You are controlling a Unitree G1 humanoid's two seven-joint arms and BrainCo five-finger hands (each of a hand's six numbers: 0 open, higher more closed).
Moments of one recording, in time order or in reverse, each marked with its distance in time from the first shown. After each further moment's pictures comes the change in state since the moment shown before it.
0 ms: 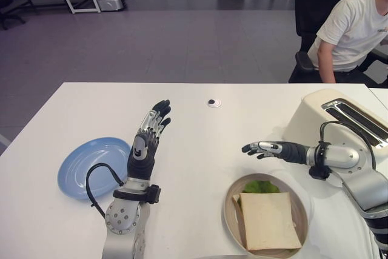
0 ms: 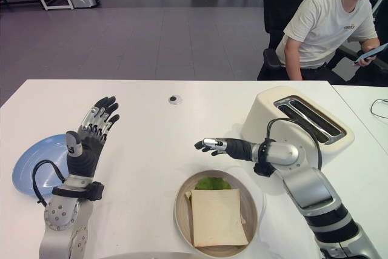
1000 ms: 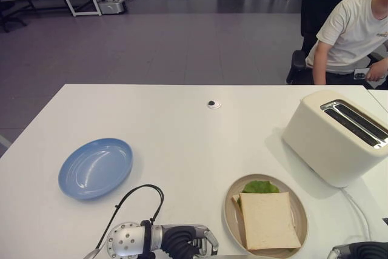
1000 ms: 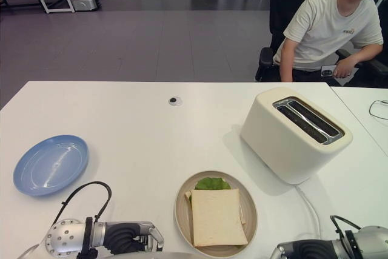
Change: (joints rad) left arm 0.100 0.619 -0.417 0.025 0.195 0.098 -0.714; right arm 0.964 -0.233 -0.380 0.158 0.072 -0.634 0.574
